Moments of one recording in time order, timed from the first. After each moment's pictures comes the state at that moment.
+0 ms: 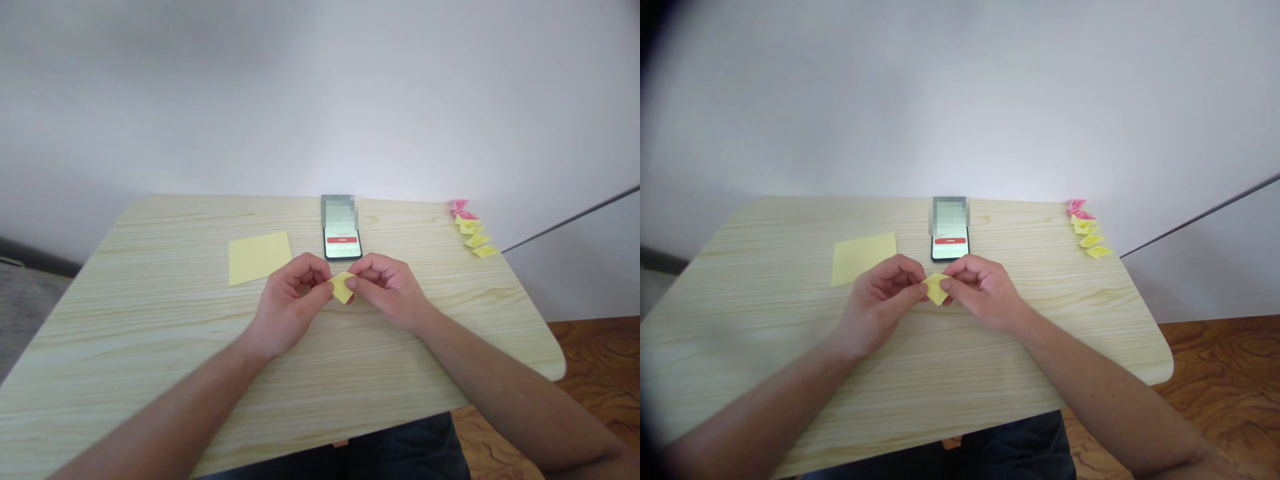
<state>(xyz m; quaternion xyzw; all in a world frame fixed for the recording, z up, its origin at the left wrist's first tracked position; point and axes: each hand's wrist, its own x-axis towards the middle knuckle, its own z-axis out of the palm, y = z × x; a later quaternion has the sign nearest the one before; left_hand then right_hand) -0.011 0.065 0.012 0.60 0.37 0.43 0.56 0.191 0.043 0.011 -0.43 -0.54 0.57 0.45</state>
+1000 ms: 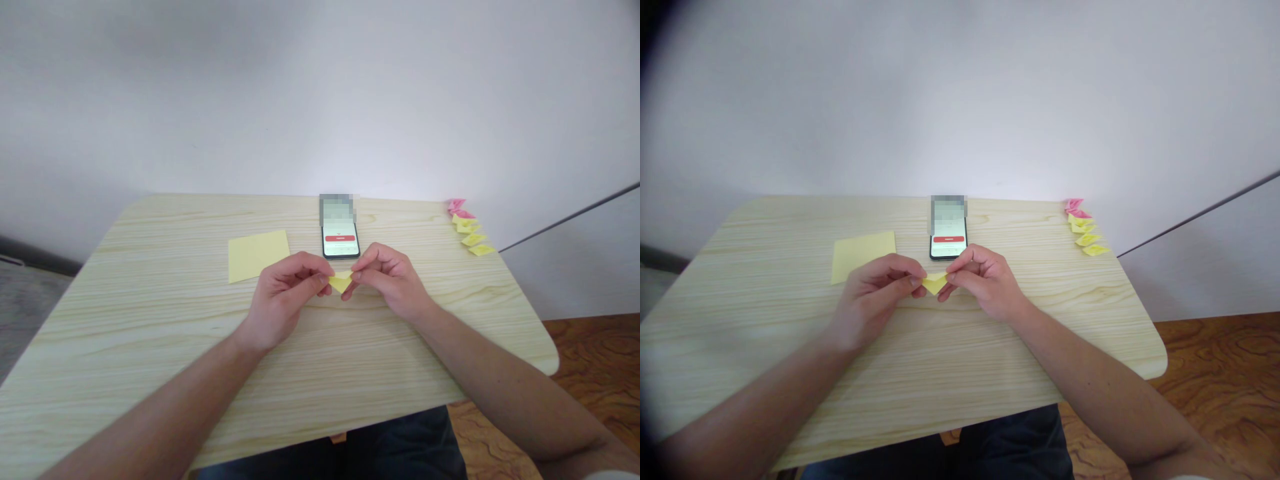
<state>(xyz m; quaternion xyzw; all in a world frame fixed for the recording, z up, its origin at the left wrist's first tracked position) -0.017 0.066 0.012 0.57 0.33 0.46 0.60 0.195 0.049 0.013 -0.35 -0.51 0.61 0.50</state>
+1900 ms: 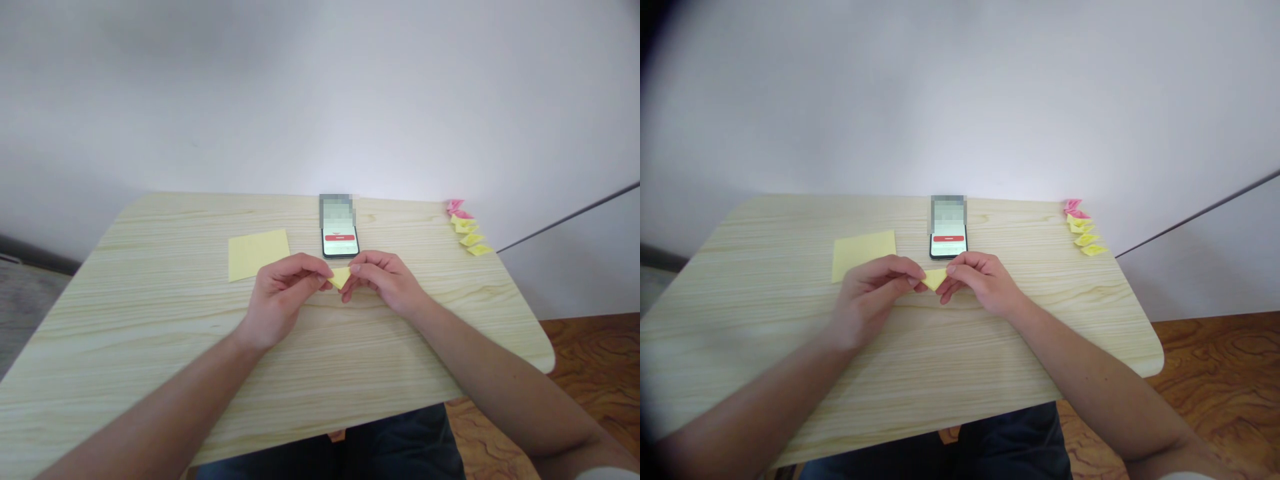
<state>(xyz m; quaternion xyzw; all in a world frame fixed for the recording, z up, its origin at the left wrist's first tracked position) -0.018 0.065 0.013 0.58 0.34 0.47 0.58 0.196 0.055 0.007 -0.36 -0.49 0.66 0.44</state>
